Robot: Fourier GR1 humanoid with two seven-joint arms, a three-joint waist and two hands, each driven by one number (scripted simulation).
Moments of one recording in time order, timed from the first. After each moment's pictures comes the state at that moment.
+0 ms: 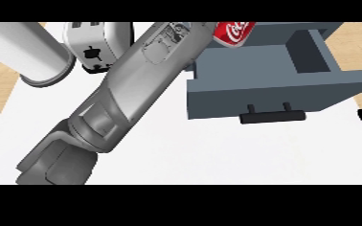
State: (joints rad) left arm -1.46 0.00 -0.31 -0.60 0.29 0.56 0.17; right arm 0.24 -0.03 -0.29 -2.16 -0.11 0.23 0.11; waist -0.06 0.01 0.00
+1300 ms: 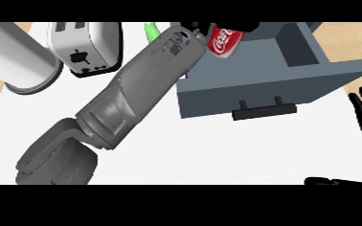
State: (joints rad) left arm -1.46 0.00 -0.57 -0.37 0.48 0.66 -0.01; right arm 0.13 -0.05 -0.26 -2.13 -0.09 0.21 0.15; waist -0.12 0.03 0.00
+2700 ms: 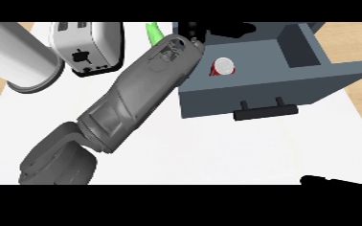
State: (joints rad) left arm -1.41 0.00 -0.60 -0.41 0.66 0.80 -0.10; right arm 0.08 -0.15 -0.20 -2.23 0.18 0.22 0.06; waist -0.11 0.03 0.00
